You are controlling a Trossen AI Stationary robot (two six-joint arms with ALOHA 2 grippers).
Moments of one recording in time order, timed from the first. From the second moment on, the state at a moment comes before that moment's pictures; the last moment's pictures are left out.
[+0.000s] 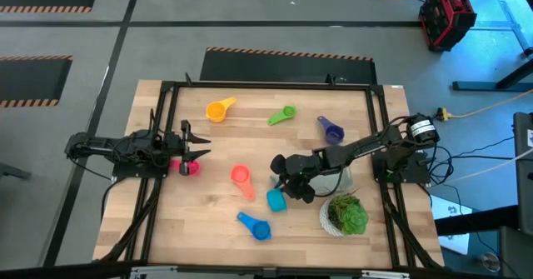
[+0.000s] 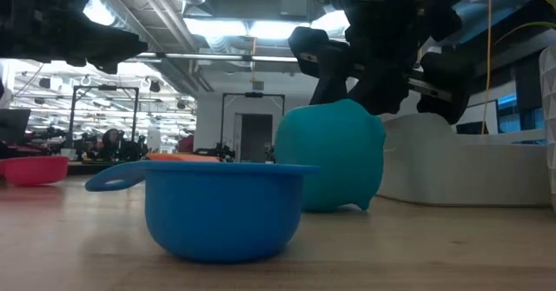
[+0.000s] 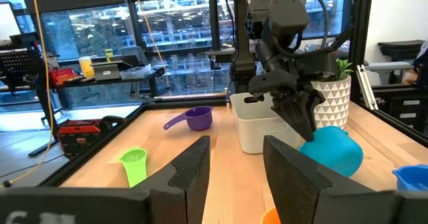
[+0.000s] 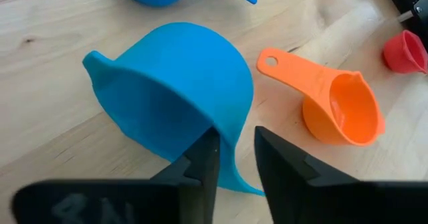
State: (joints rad) left arm -0.07 0.00 0.01 0.08 -0.17 0.08; right arm 0.19 1.73 0.96 -0.02 -0.14 -0.80
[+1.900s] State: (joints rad) left arm -0.07 0.00 0.01 0.08 -0.17 0.08; right arm 0.19 1.69 0.95 -0.02 -0.12 -0.79
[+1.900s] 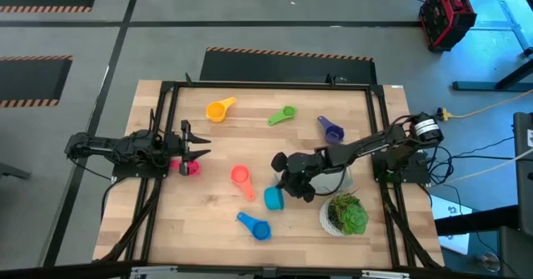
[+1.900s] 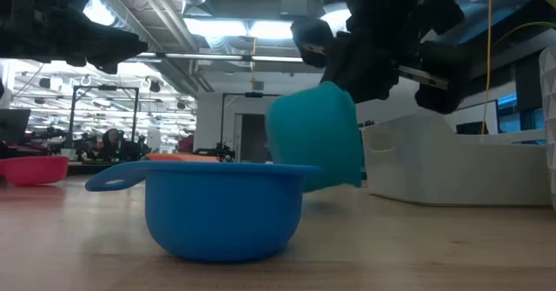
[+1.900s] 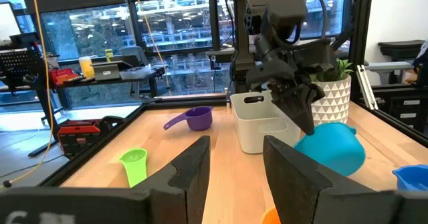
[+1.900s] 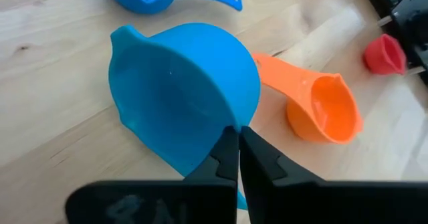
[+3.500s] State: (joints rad) left arm -0.07 0.00 0.01 0.08 -0.17 0.08; right arm 0.11 1.67 1.22 -0.46 -0.12 -0.74
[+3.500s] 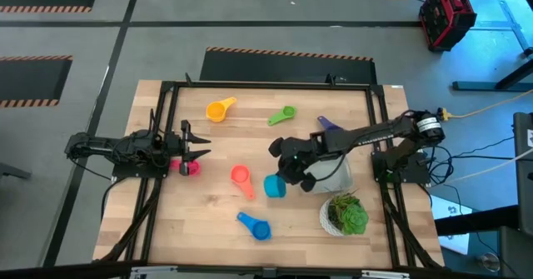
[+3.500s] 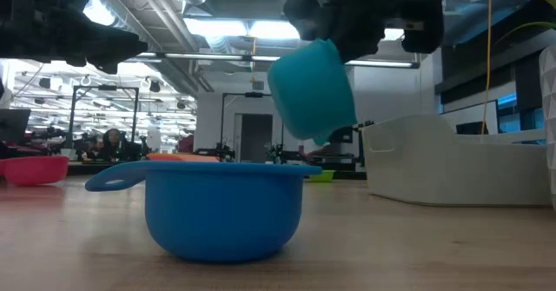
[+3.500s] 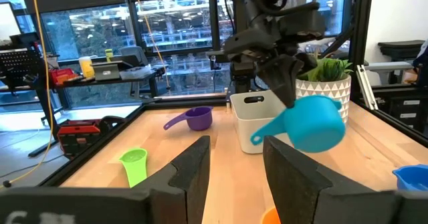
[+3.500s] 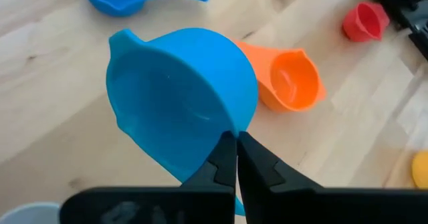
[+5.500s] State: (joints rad) left arm -0.07 0.00 0.01 0.08 -0.17 0.08; right arm -0.33 2.01 1.57 -0.88 -0.45 -0.50
